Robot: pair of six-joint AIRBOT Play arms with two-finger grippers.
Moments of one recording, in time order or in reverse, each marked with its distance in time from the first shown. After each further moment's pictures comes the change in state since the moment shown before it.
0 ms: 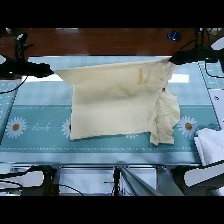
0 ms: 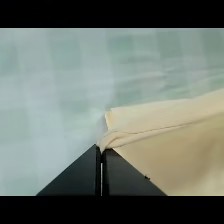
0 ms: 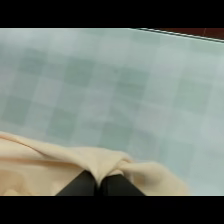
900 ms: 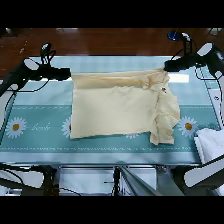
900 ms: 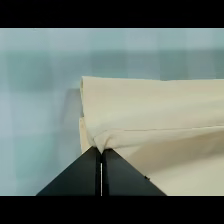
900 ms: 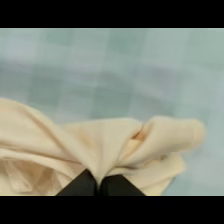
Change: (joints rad) left arm -0.161 -0.190 0.005 -0.053 0.207 -0.118; right arm 0.054 -0.063 0.000 -0.123 0.066 0.139
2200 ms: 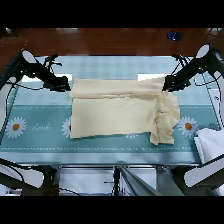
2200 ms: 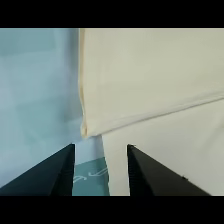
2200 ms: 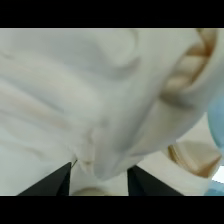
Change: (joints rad) left arm 0.030 -0.068 0.188 0.197 -0.584 -0.142; right arm 0.003 0.001 0.000 -0.095 0.509 0.163
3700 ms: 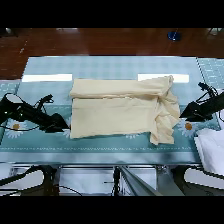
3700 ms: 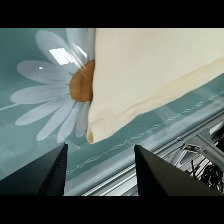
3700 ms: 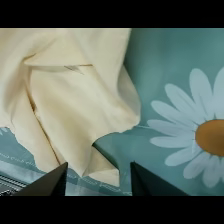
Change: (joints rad) left arm 0.196 0.391 -0.794 -0.206 -0.095 0.186; right arm -0.349 0.418 -0.657 0.082 0.010 -0.139
